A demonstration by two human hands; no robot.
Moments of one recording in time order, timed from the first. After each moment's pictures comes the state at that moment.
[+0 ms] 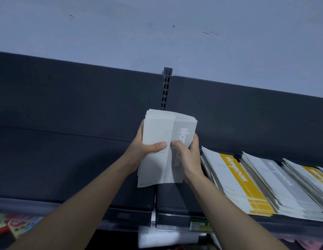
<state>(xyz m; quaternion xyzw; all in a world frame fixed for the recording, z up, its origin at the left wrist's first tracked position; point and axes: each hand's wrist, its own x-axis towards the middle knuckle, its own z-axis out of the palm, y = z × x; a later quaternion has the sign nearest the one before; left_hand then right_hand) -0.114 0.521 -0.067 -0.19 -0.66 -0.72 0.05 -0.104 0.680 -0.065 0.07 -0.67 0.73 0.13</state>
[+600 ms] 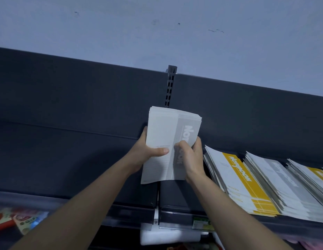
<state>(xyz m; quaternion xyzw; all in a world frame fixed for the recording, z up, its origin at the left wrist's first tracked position) -0.130 0.511 -0.093 -0.16 -0.70 -0.69 0.01 -0.105 0.677 -0.071 0.00 -0.69 0.71 0.10</state>
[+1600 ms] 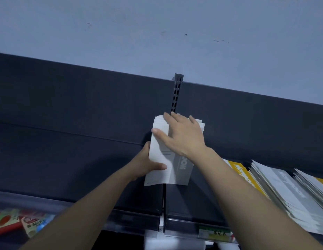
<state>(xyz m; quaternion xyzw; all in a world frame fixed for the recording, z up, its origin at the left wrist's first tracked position) -0.132 0.494 -0.107 -0.14 -0.78 -0.61 -0.01 -0.112 0.646 0.011 0.23 -0.95 0.06 0.20</state>
